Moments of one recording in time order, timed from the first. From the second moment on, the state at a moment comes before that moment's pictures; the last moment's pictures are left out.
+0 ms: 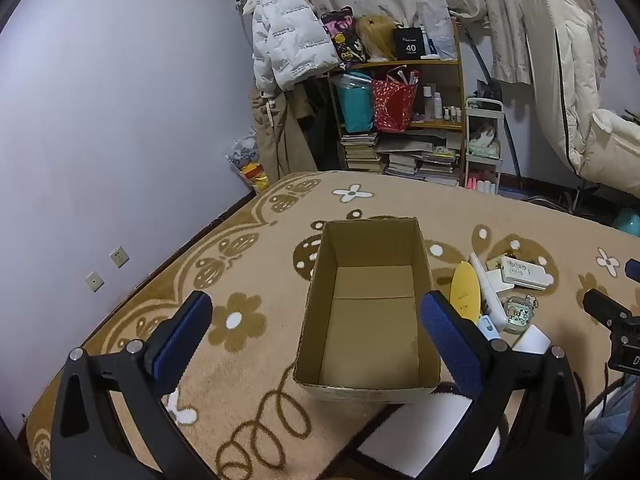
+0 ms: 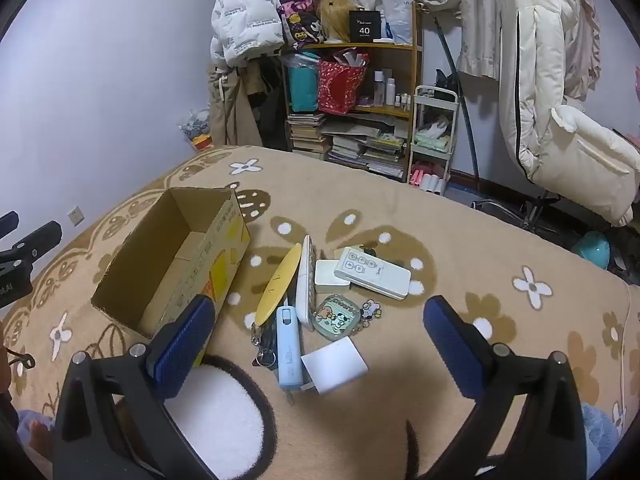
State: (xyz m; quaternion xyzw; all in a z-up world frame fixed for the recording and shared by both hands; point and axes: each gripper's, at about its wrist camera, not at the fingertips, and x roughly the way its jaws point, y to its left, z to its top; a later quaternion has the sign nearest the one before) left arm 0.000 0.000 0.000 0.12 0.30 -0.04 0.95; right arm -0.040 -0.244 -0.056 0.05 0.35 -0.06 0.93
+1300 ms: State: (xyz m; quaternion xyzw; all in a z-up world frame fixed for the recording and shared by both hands) left arm -0.002 -0.006 -0.006 0.16 0.29 -0.03 0.94; right arm -0.037 -0.242 -0.058 0.05 0.35 -0.06 0.93
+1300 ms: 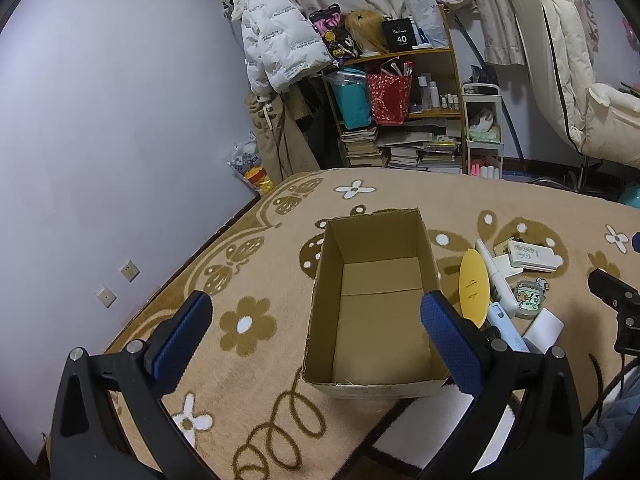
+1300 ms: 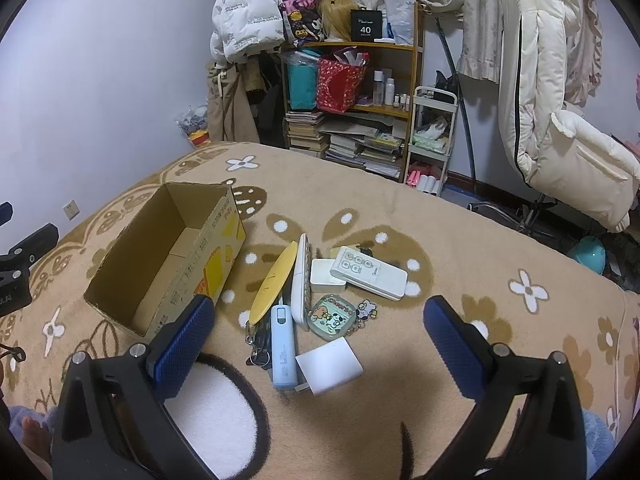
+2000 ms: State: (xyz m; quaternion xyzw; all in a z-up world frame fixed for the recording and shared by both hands) left arm -0.001 -0.008 -0.005 0.16 0.30 -0.03 0.94; right arm -0.035 -0.242 -0.060 0.04 0.36 -0.06 0.93
